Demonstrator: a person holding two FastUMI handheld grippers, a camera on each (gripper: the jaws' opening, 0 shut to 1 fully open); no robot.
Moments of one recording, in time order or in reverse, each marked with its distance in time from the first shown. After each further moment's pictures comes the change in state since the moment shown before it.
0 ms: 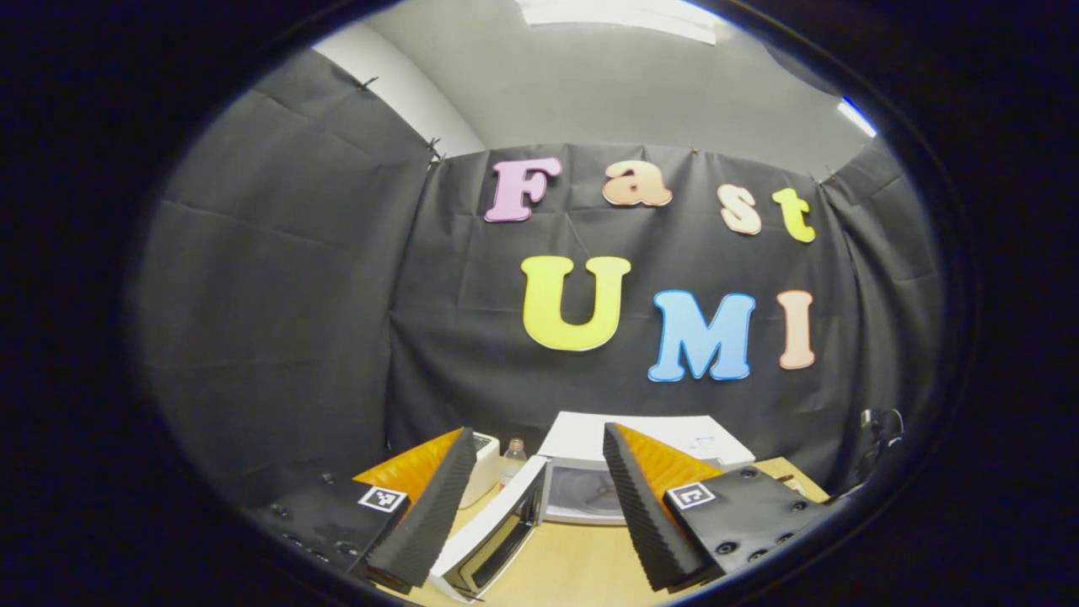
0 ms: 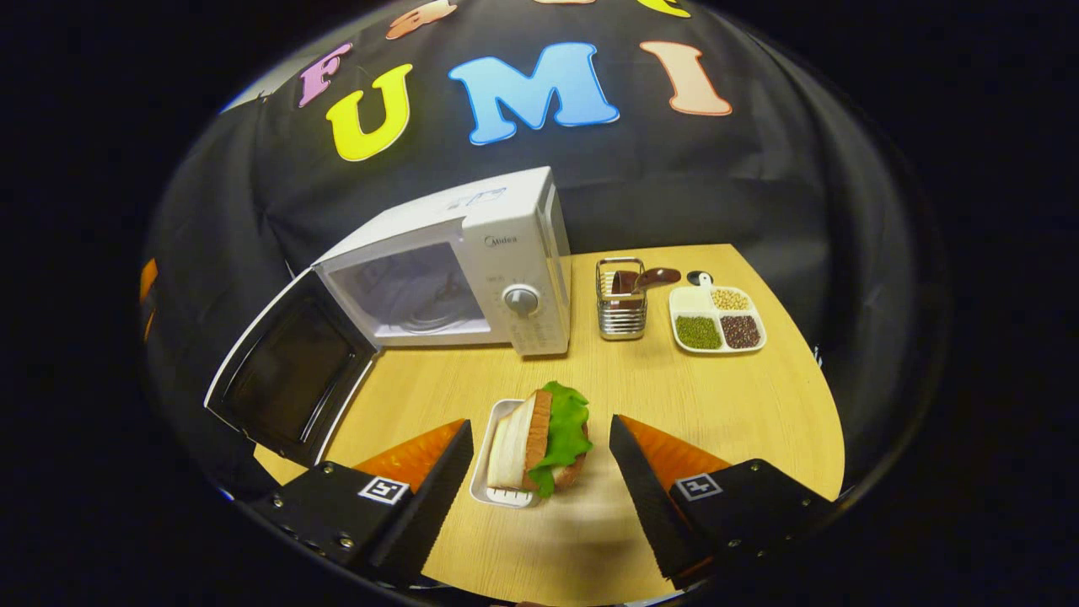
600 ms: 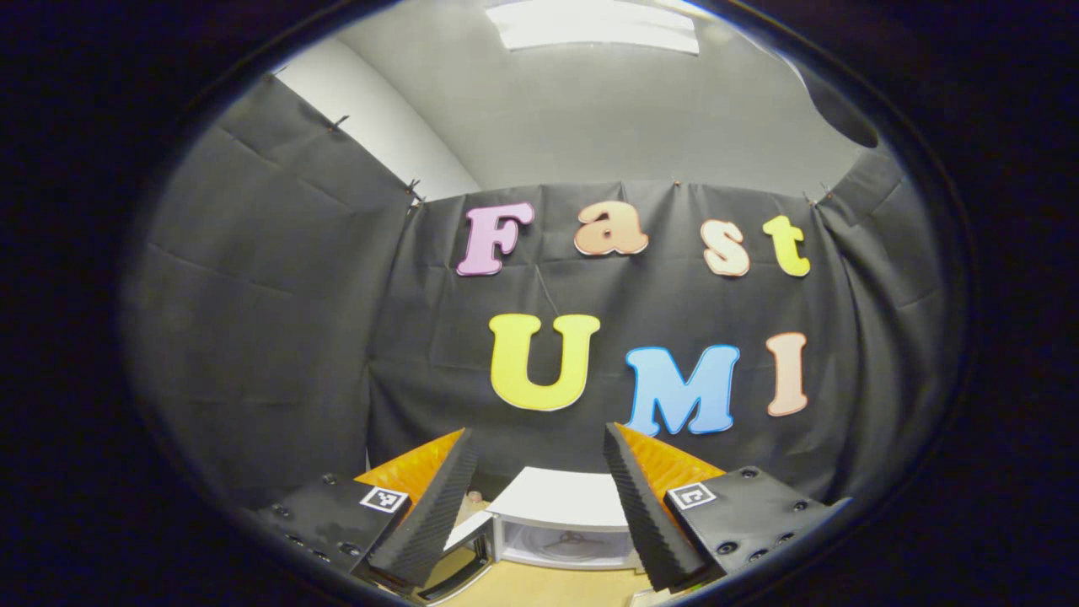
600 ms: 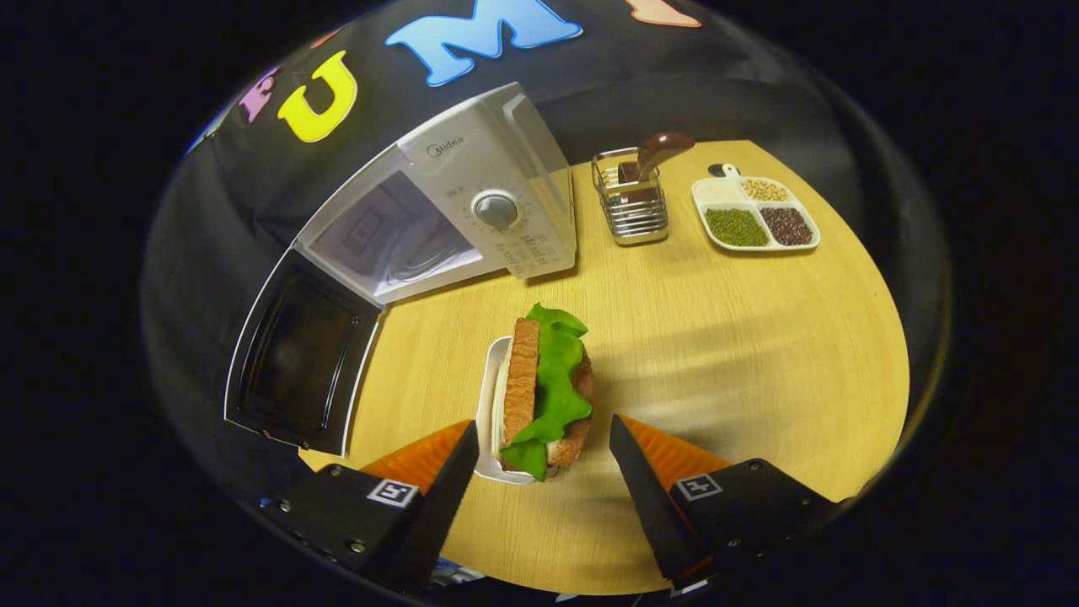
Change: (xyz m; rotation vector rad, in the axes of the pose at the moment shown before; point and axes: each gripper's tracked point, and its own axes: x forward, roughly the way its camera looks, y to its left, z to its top) left arm 0.015 -0.102 0.100 0.004 -0.129 -0.014; right arm 0.053 -0.001 -0.054 0.188 0.258 0.127
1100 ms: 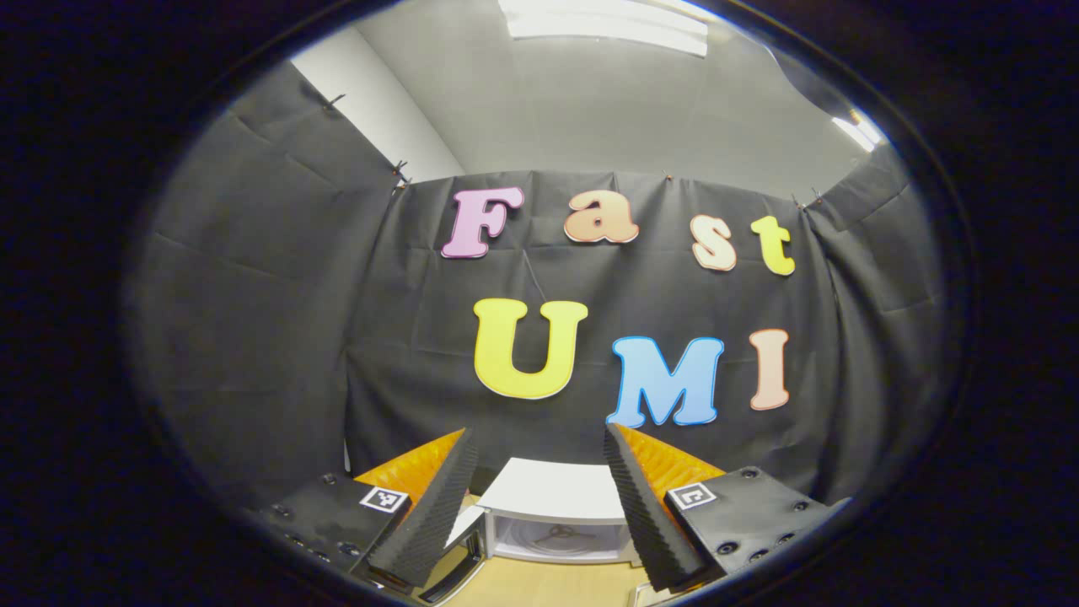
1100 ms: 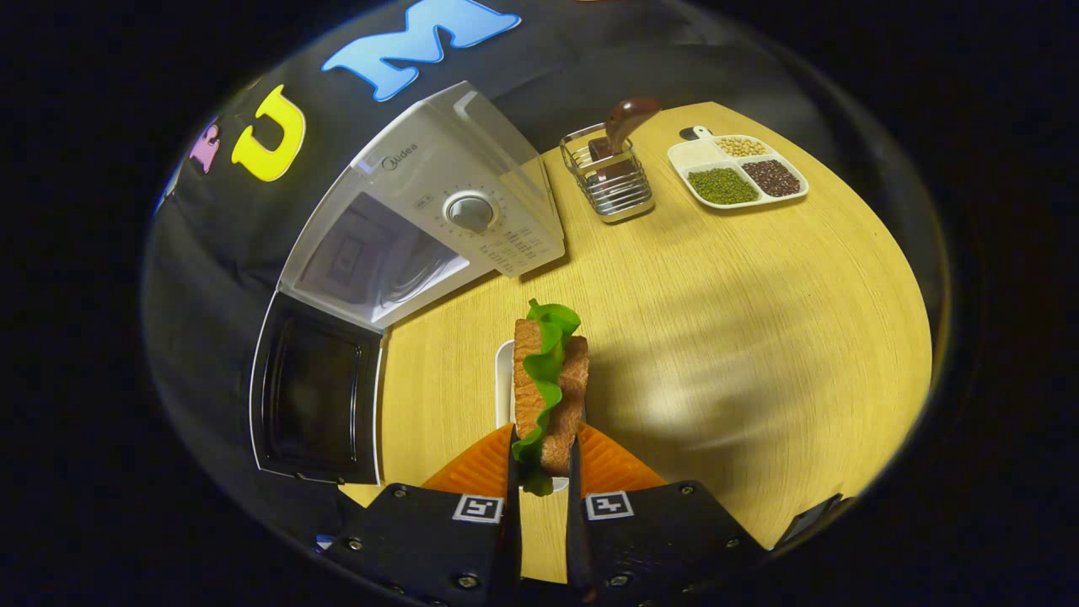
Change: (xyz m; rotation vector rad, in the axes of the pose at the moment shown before) left arm 0.023 0.028 -0.025 -0.045 0.048 -0.107; right arm -0.004 0.023 0.012 0.226 -0.032 0.020
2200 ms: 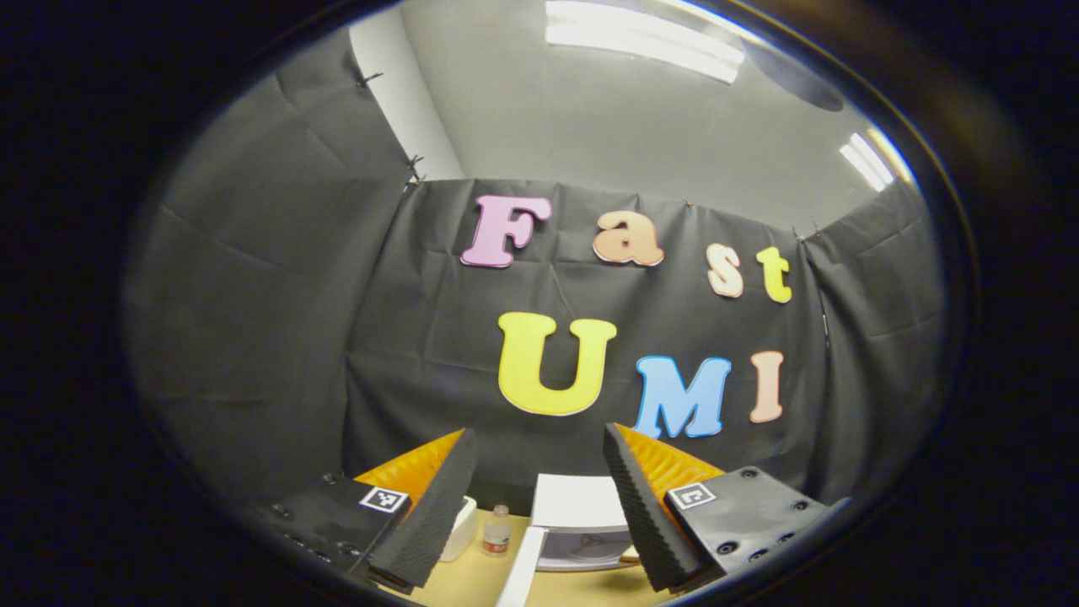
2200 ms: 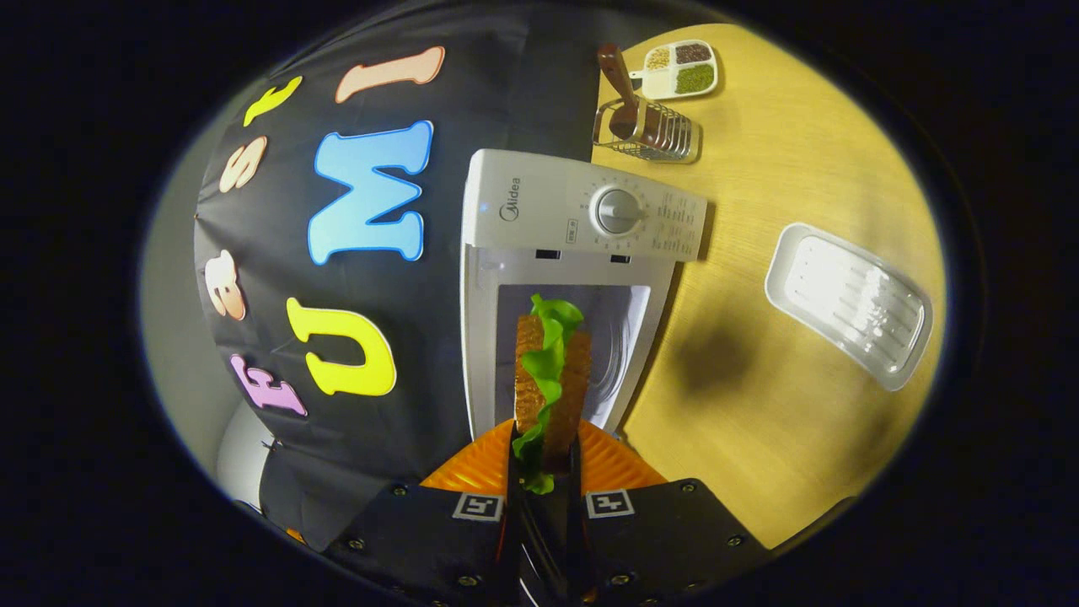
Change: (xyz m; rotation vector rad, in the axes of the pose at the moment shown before) left arm 0.015 0.159 0.020 -0.074 -0.047 -0.083; right arm 0.045 0.213 0.060 0.751 -0.330 0.489
